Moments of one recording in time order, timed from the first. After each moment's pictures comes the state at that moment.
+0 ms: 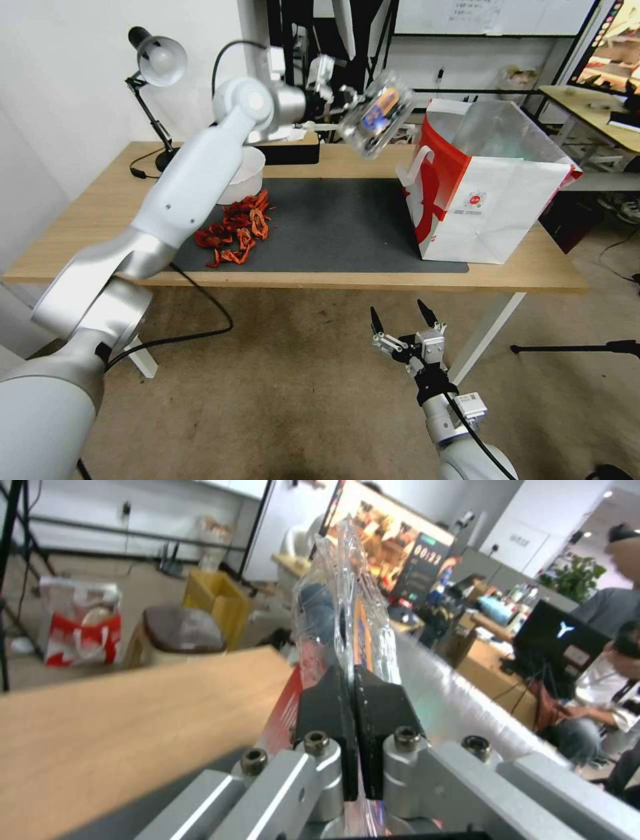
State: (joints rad) left arm -0.14 -1.32 0.16 -1.17 -1.39 0.71 0.05; right arm -1.62 1.22 0.28 2.03 0.18 0.18 0.15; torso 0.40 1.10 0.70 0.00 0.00
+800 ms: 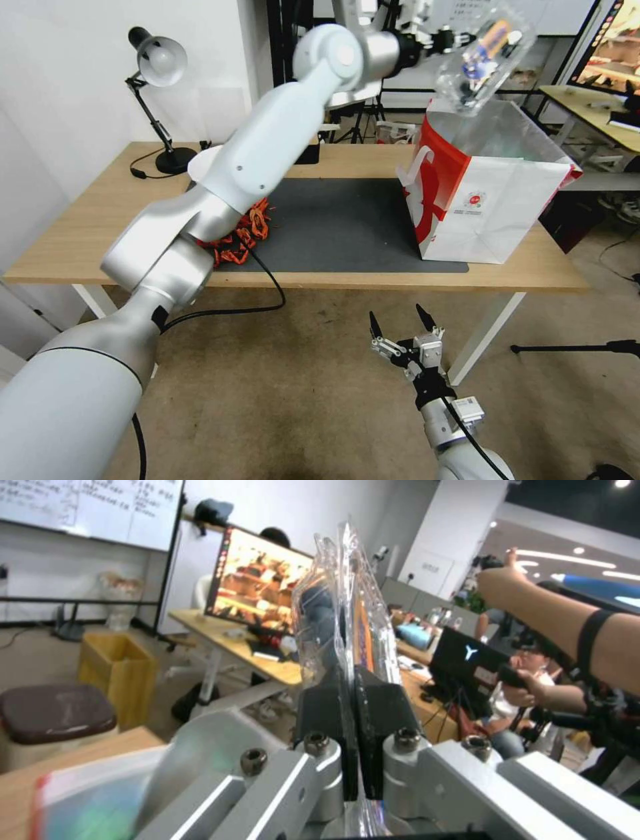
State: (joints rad) left arm -0.26 -1.57 0.26 -1.08 -1.39 0.53 0.06; right arm -1.63 1.24 0.28 2.01 0.17 0.20 0.14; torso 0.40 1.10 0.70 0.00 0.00
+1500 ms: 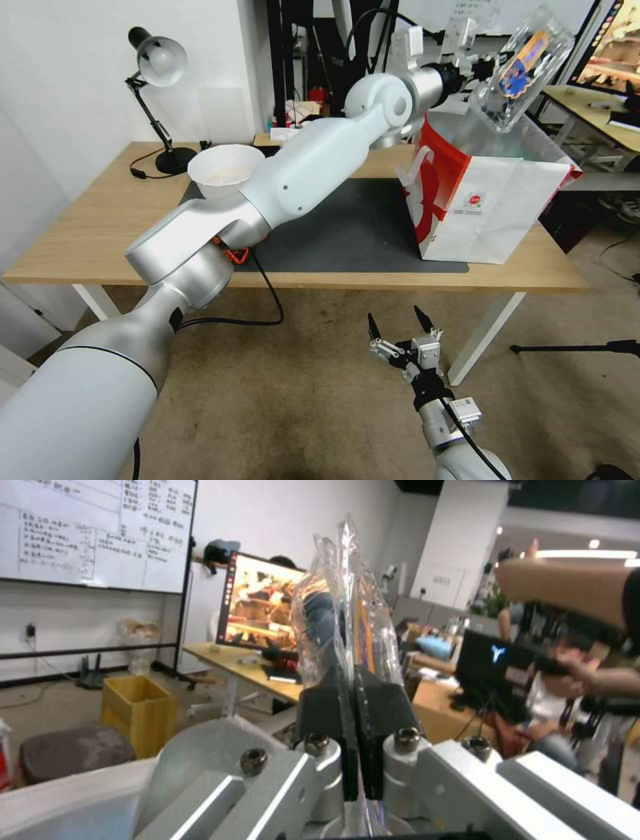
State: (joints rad) left arm -0.24 -1.61 0.49 -1.02 -1.33 0.22 0.10; right arm -1.62 1.24 0.27 1.99 0.18 0.20 0.14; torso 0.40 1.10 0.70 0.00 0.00
